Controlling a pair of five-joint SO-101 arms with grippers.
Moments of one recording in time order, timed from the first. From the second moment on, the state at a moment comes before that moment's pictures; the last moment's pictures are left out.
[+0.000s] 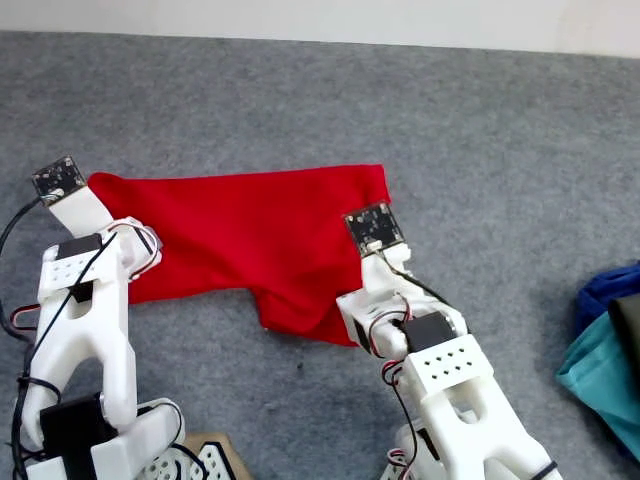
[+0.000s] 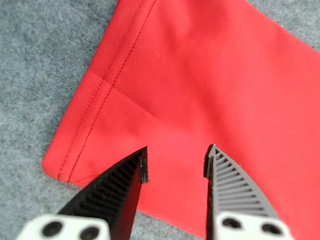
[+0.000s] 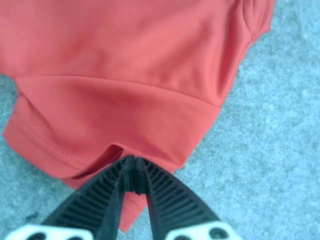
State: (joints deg) left arm -24.5 -16.4 47.8 42.2 19.3; right arm -25.5 -47.8 68.4 42.1 3.9
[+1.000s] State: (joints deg) left arm -24.5 -16.4 47.8 42.2 19.3; right arm -30.6 -48.2 71.0 54.7 1.7
